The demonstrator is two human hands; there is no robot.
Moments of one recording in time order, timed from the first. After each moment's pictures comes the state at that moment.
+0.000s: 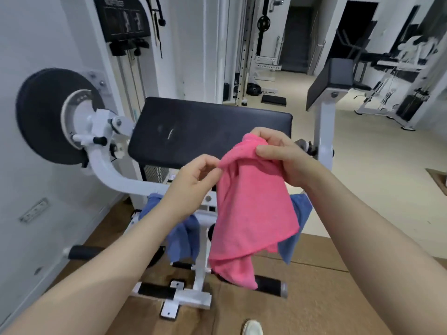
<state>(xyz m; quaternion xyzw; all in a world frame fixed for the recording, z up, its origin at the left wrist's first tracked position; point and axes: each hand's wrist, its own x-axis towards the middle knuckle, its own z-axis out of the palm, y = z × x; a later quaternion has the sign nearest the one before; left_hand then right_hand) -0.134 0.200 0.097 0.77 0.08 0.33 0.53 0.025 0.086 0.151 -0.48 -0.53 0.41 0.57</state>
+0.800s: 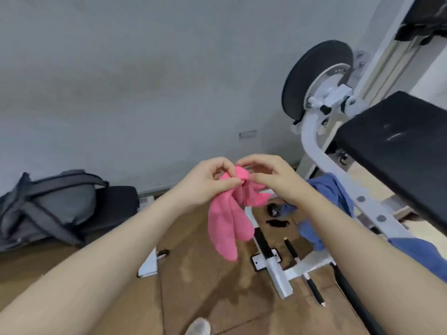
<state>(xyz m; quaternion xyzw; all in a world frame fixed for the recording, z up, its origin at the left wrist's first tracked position) -0.403 0.102 0.074 0.60 0.50 0.43 0.45 -0.231 0.160 0.080 -0.33 -0.79 0.45 0.24</state>
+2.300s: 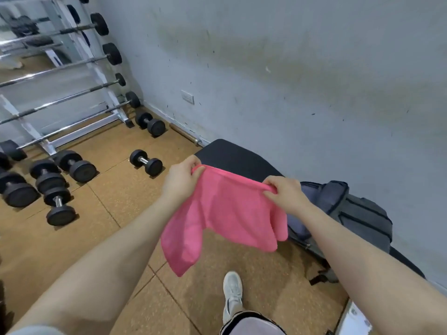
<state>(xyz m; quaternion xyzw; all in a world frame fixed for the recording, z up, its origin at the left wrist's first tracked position) -1.206 -0.381 -0.021 0.13 0.93 0.35 -0.03 -1.129 -0.140 -0.047 -0.04 -0.97 0.25 0.00</state>
